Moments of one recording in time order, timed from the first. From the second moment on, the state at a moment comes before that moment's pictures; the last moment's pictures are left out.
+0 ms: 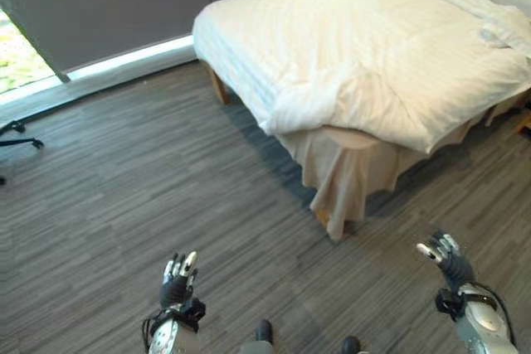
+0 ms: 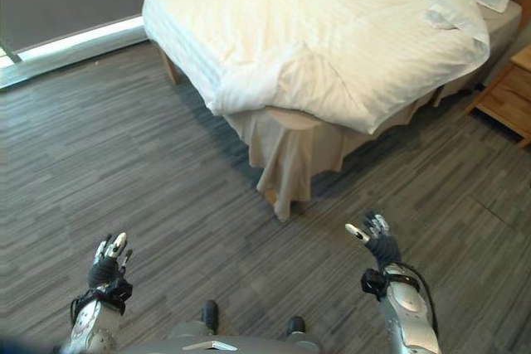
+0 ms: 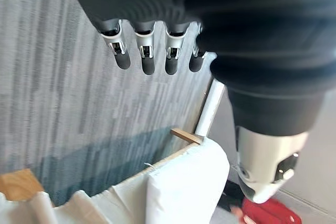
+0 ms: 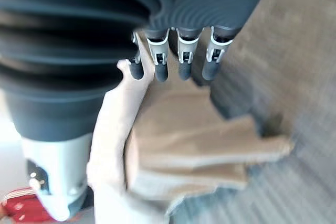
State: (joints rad) left arm 0.19 0.17 0.16 0.44 -0.70 -0.19 0.02; right arm 0.21 -0.32 -0.06 0.28 0.42 -0.09 0.01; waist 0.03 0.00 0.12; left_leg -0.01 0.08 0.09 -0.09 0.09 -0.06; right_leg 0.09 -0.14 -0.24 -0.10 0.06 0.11
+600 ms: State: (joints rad) left arm 0.15 0.20 0.13 0.44 -0.66 -0.18 0.12; right arm 0.14 -0.23 -0.02 0.37 0.86 -0.12 -0.02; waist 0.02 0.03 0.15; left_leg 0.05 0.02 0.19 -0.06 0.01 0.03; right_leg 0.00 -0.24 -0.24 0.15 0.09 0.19
